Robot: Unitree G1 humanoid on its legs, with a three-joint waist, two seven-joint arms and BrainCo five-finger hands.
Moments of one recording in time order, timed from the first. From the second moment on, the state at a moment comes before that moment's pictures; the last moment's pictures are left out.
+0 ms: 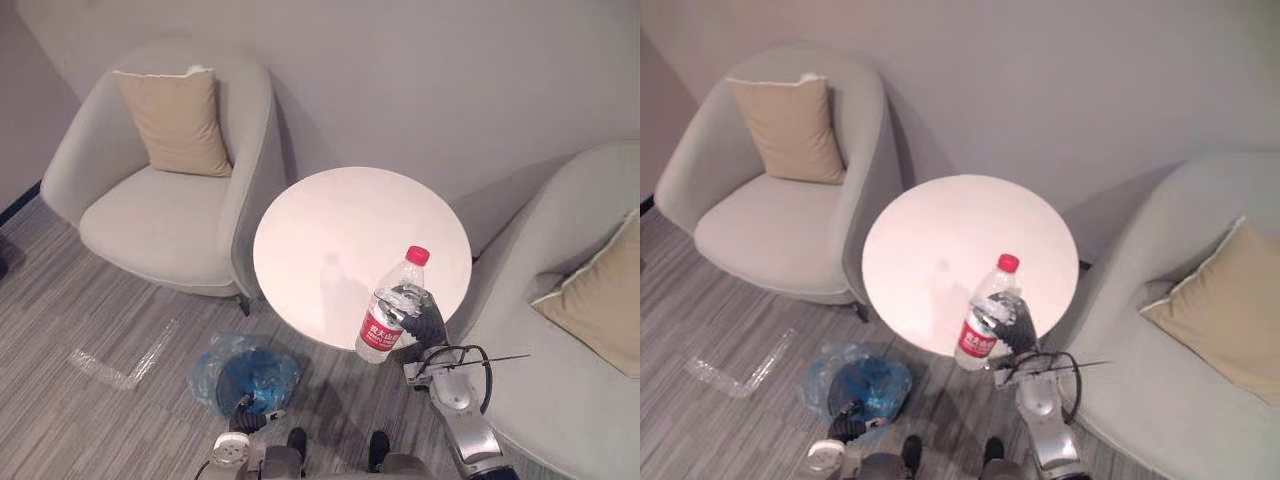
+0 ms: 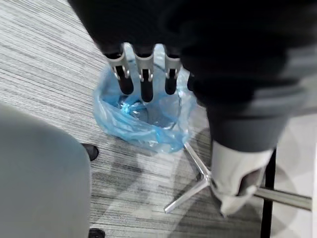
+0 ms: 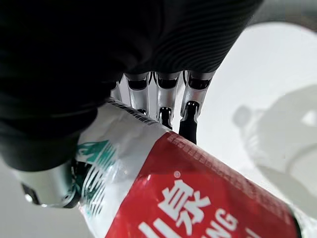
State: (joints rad) left arm 0.05 0.09 -0.08 0.95 0.03 -0.08 0.14; right arm 0.13 -0.12 0.16 0.01 -0.17 -0.16 -0.17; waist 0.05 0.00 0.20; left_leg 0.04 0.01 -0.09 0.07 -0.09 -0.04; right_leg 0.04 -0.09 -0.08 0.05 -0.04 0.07
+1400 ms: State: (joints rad) left arm 0.02 0.11 -0.18 0.94 0.15 -0.09 0.15; right arm 0.06 -0.13 0.23 0.04 -0.28 -0.15 -0.22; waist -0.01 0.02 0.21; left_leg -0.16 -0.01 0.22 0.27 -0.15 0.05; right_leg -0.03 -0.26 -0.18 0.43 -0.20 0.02
